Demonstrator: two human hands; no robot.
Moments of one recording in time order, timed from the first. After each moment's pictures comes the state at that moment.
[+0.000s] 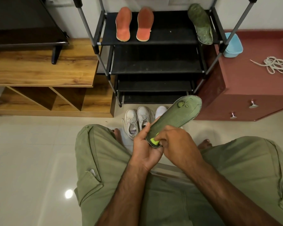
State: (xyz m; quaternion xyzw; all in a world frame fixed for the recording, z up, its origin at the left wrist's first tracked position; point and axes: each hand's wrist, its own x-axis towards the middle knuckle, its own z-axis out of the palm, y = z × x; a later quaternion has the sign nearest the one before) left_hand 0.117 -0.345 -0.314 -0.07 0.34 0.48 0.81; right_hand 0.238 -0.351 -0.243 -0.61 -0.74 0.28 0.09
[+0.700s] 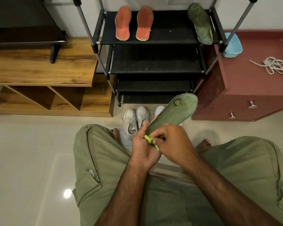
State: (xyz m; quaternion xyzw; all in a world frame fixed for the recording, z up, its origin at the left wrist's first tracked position) left_hand 0.118 -0.346 -0.308 -0.09 0.29 0.48 0.83; right_hand 0.226 -0.344 -0.241 -0.65 -0.65 0.36 0.16
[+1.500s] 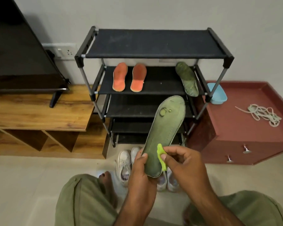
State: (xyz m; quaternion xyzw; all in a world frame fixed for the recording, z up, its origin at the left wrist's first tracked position) left_hand 0.150 -0.293 -0.231 0.13 0.44 0.56 0.69; right_hand 0.273 -0.282 -0.210 -0.62 -0.49 0.43 0.44
